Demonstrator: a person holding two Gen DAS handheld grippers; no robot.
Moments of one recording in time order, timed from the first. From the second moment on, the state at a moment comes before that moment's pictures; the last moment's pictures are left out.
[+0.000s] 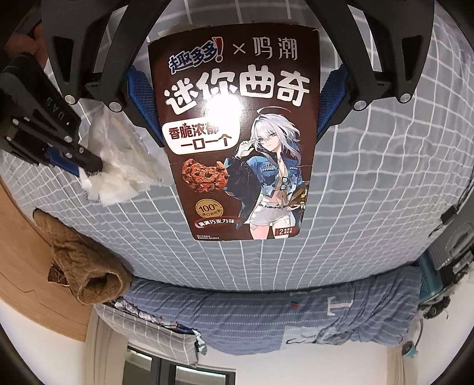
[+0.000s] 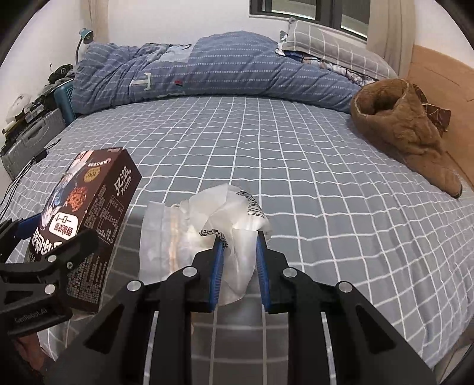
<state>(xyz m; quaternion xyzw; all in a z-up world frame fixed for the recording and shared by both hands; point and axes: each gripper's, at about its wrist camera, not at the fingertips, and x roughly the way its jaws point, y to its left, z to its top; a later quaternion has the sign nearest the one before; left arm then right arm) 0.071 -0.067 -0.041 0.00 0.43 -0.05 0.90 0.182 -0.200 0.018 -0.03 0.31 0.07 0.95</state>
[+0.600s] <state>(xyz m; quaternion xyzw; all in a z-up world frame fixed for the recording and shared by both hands) 0.028 -0.049 -0.029 -0.03 0.44 -0.04 0.90 0.094 -0.215 0.014 -0.01 0.31 0.06 0.95</state>
